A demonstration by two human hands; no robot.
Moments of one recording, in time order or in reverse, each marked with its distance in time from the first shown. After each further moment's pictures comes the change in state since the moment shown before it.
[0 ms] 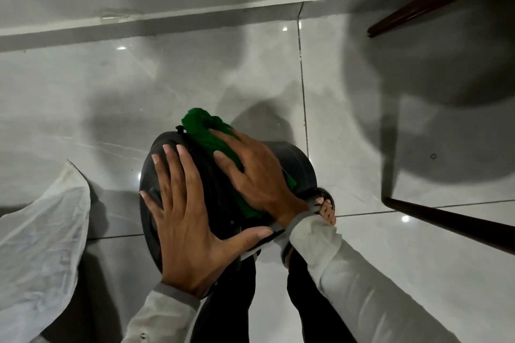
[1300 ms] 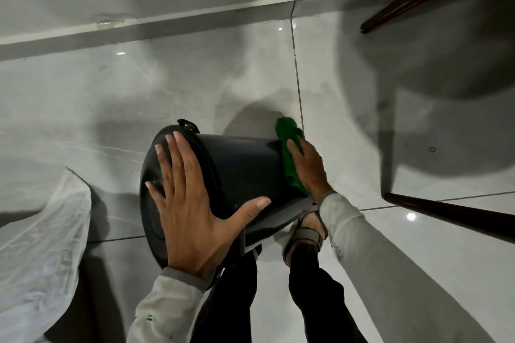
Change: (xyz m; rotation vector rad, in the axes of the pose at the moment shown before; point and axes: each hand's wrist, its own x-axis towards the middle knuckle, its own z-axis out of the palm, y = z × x) left_hand 0.007 0.016 0.004 -0.011 0.024 -0.054; right_hand -0.013 0.124 -0.018 0.188 0.147 0.660
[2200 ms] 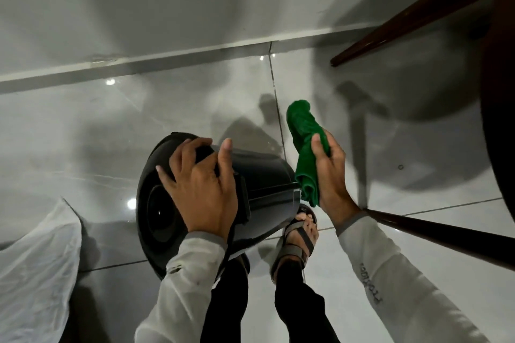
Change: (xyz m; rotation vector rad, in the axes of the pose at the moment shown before) left_hand 0.058 0.058 0.011 -0.073 0.266 -0.036; right_hand -0.033 -0.061 -0.084 0.690 0.294 -0.130
